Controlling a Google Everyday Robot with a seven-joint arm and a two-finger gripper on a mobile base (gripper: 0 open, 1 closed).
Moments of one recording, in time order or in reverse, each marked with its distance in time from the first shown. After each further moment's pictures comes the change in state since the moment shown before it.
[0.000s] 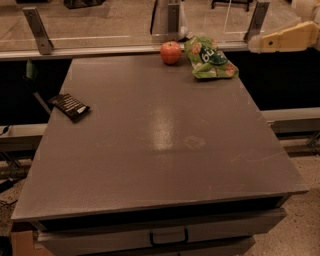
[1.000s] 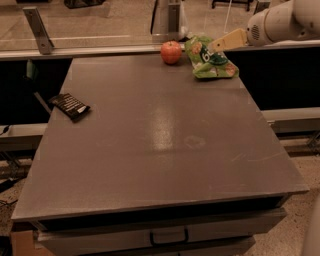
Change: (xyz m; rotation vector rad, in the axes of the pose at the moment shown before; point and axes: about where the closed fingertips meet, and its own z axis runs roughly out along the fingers) arm 0.108 -0.120 0.152 0.252 0.397 0.124
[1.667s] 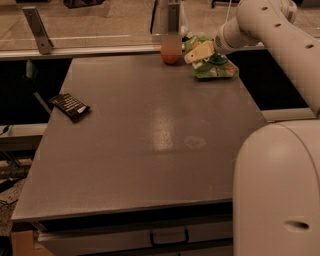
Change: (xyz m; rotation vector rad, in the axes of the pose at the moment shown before) arm 0.025 0.014 0.095 0.057 0.193 0.053
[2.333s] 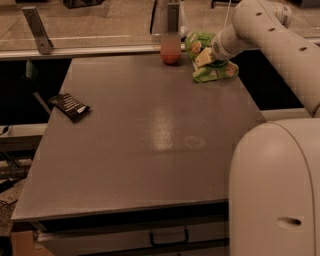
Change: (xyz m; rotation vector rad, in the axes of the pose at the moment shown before) arm 0.017 0.007 0.015 -0.001 0.051 0.011
